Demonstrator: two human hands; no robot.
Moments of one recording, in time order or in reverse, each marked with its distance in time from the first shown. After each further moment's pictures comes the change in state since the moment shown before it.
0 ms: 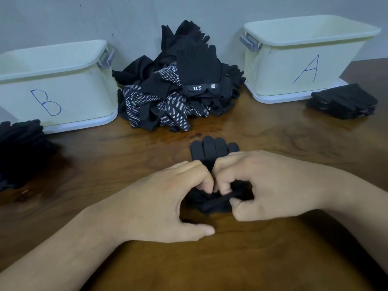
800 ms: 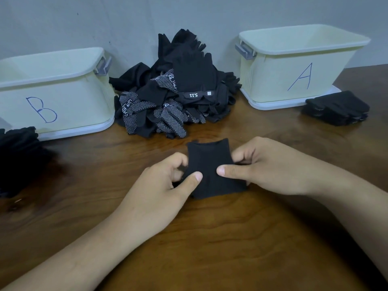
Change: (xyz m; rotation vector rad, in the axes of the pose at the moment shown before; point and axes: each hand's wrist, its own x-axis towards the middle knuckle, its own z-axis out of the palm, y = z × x) left_hand 0.016 0.009 0.009 -0.445 0.312 -0.384; right_hand -0.003 0.024 -0.017 0.332 0.173 0.332
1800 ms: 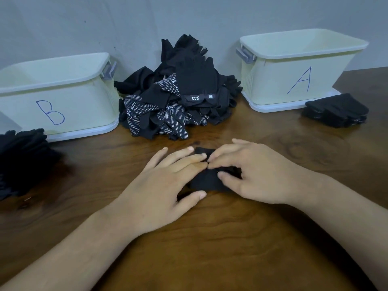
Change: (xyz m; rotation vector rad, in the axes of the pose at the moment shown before) left_hand 0.014 -0.032 -0.009 0.778 -0.037 0.402; right_hand 0.016 0.012 0.020 -0.474 0.187 -0.285
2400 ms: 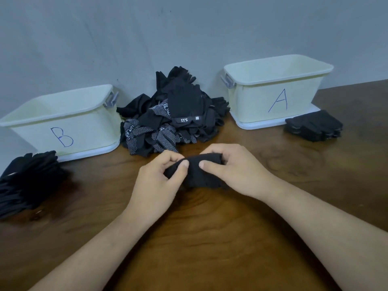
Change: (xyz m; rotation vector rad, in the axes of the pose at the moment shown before) left_hand 0.034 0.041 -0.010 -0.621 0.480 -0.439; right_hand -0.001 0.004 -0.016 0.635 0.209 0.183
